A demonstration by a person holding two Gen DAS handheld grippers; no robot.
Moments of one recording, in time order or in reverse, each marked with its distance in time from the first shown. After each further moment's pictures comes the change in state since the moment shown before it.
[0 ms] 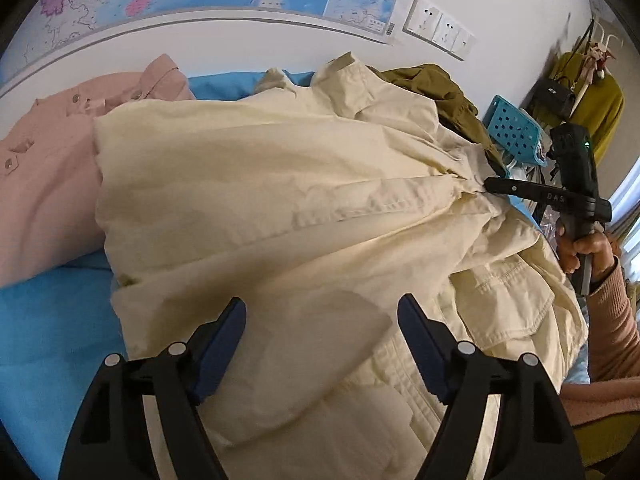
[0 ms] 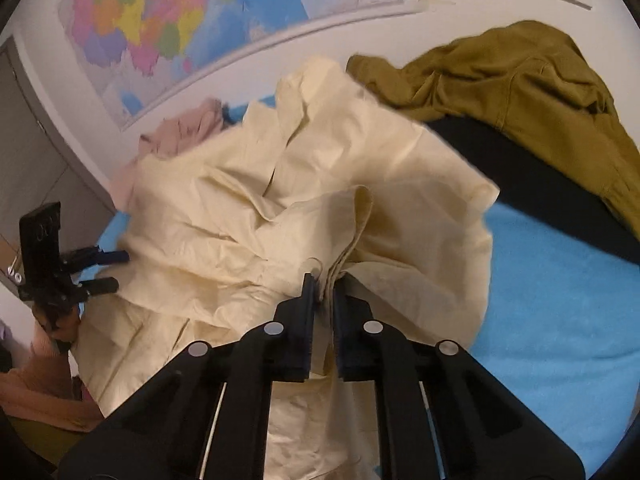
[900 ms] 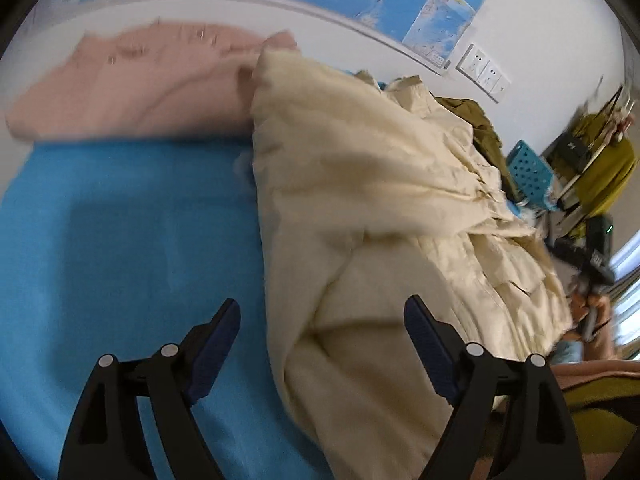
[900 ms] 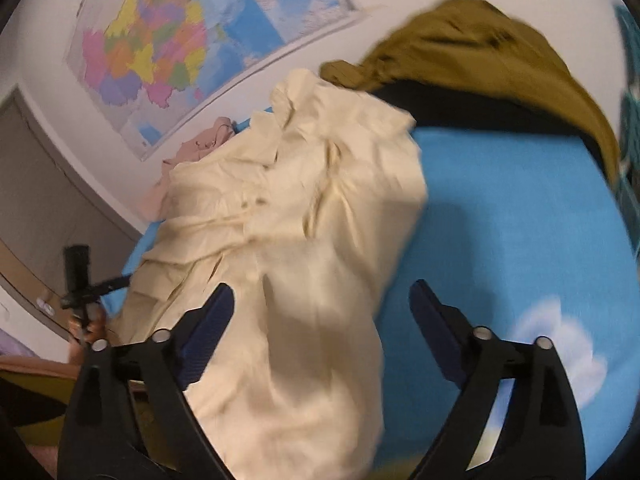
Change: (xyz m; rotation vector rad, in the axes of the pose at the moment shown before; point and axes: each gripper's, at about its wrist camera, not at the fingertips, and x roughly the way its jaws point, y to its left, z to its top) left arm -0.079 0.064 -0.103 -0.239 -0.049 -0.020; right arm -0.090 -0.027 -0.105 0.186 -0.071 0.109
